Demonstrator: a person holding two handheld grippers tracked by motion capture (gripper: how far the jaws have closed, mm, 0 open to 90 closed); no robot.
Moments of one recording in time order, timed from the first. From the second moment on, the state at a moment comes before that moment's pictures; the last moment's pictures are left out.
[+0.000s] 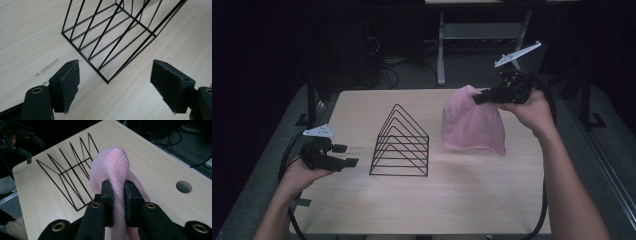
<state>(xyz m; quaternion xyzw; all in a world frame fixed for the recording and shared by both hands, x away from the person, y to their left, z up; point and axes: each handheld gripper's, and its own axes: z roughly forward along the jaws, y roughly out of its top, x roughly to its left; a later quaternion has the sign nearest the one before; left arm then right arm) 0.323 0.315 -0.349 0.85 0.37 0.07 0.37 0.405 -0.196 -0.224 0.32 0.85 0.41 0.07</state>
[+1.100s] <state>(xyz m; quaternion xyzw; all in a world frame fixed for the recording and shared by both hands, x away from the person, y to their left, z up) 0.331 0.307 -0.316 0.86 0.34 0.08 0.37 0.396 -0.114 -0.142 0.21 0.86 0.45 0.08</state>
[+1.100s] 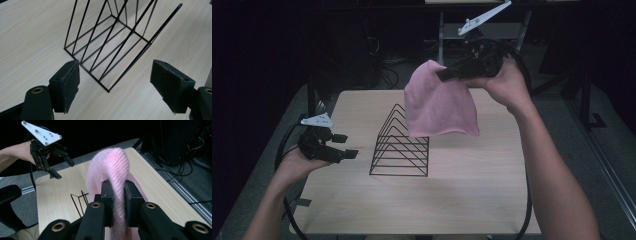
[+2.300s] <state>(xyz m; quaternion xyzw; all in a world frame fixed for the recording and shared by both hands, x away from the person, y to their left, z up) 0.340 0.291 -0.289 0.85 0.29 0.05 0.44 0.399 -0.024 -0.118 0.14 0.87 0.47 0.06</state>
